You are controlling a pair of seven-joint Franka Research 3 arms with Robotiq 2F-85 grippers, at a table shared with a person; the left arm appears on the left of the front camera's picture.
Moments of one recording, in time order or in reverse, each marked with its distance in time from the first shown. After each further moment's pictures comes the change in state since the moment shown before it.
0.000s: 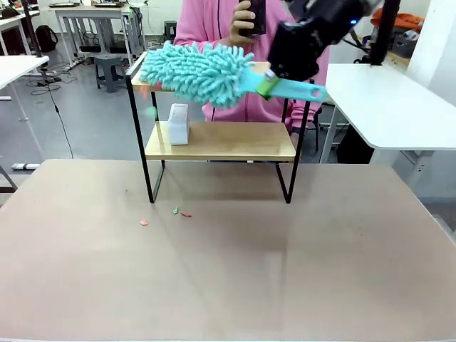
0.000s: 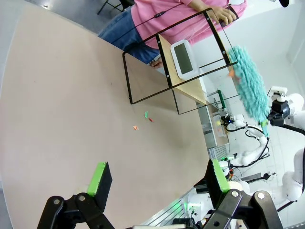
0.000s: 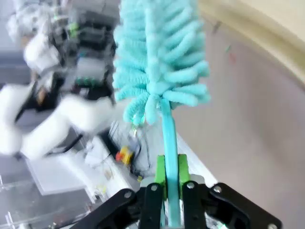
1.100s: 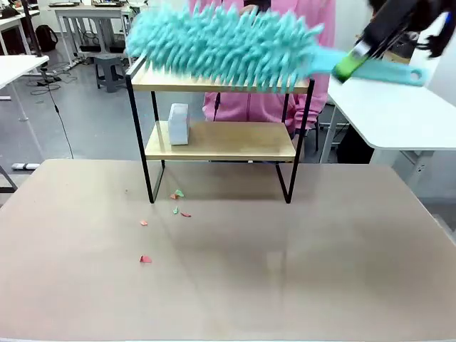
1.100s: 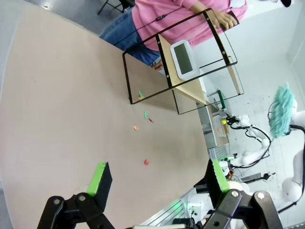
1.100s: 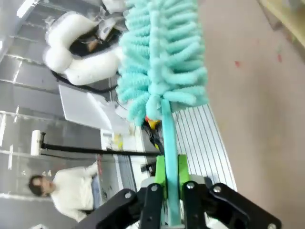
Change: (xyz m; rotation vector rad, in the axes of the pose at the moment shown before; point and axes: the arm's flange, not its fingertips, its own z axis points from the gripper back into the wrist) left arm 0.000 0.000 0.000 0.000 -0.001 0.000; right arm -0.087 -0.028 0.091 0.295 -0.065 0.287
